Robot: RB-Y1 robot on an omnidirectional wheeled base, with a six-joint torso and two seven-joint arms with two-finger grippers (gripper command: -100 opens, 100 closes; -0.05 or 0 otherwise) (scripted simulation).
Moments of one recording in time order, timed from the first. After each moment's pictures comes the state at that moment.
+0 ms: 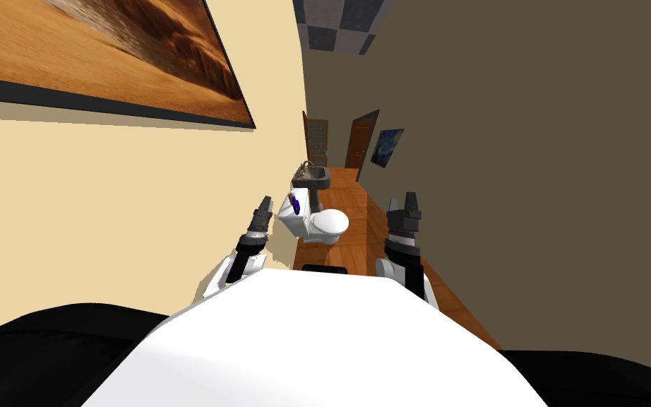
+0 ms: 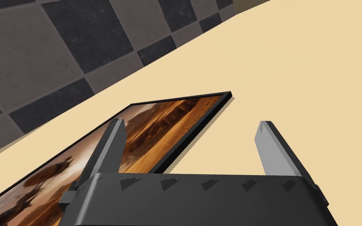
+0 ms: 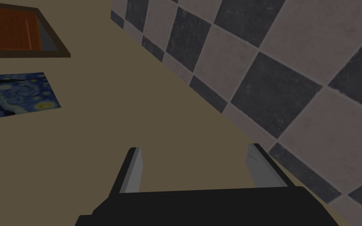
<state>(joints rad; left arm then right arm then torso) 0.50 0.22 0.08 -2.16 -0.16 -0.51 -0.09 0.52 0.02 0.01 -2.36 0.06 -0.41 0.05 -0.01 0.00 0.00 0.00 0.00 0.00</state>
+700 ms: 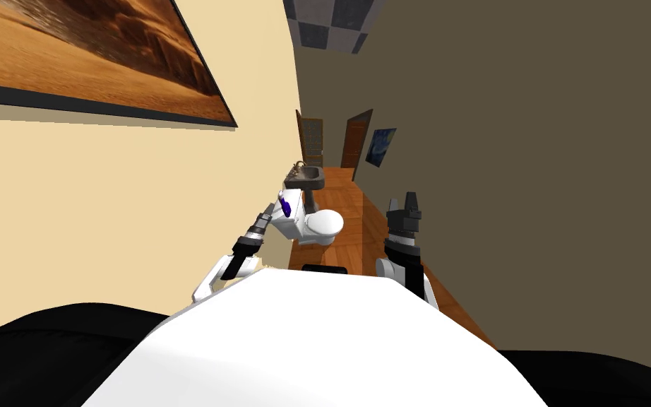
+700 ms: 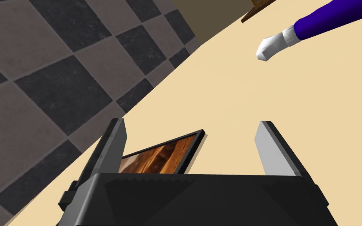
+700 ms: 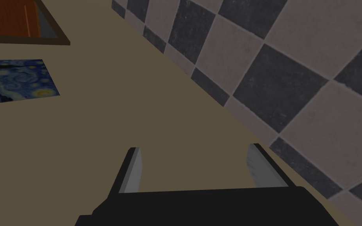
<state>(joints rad) 0.52 0.33 0.13 -2.06 -0.22 -0.39 -0.13 0.52 0.02 0.01 -2.36 0.06 -0.41 0.05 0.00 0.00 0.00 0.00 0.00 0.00</state>
